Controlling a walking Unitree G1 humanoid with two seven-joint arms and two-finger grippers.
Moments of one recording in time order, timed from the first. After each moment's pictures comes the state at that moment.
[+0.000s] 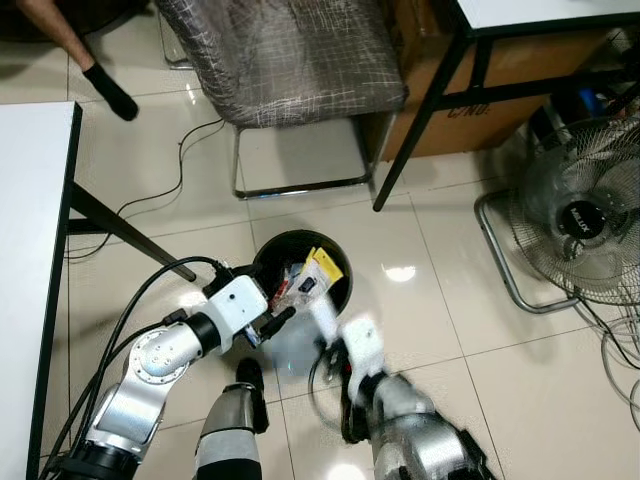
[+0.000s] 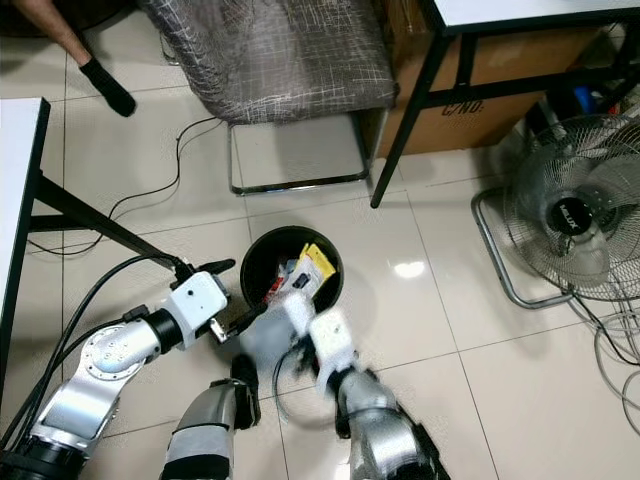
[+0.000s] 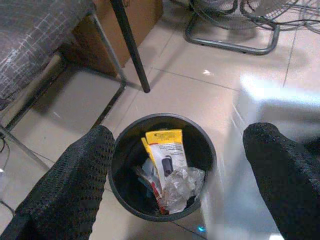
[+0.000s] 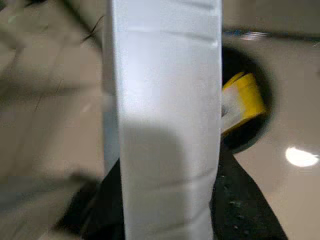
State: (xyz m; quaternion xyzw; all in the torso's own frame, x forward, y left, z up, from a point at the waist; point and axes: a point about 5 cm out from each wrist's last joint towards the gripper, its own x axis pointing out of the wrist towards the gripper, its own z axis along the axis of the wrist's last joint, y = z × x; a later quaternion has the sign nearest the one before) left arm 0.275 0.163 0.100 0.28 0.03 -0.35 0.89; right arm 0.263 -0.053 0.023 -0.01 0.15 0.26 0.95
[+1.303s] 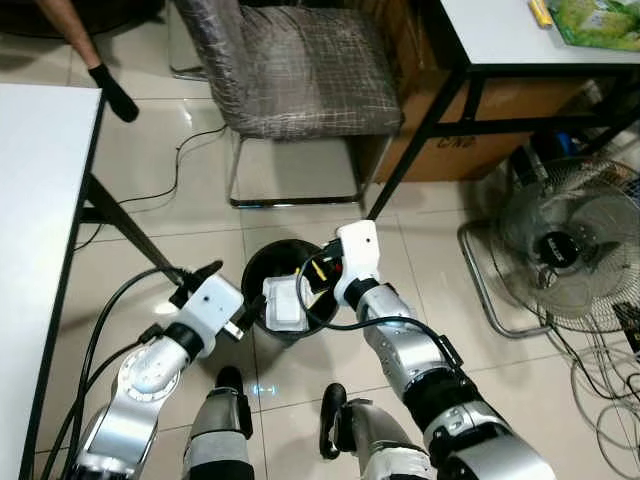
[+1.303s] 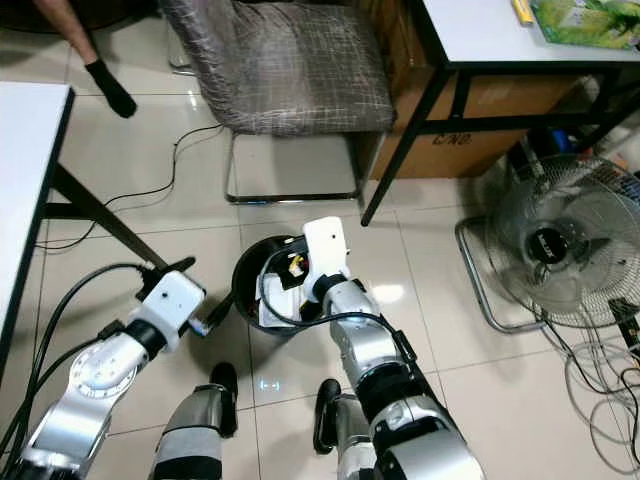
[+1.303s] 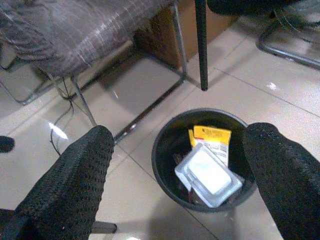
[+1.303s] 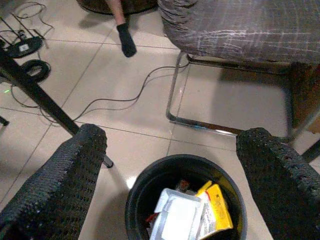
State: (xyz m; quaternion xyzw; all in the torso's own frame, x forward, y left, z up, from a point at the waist) left arm 0.269 0.182 0.095 0.27 0.03 -0.21 0.94; right arm 0.338 -0.035 0.099 0.04 0.04 0.25 0.97
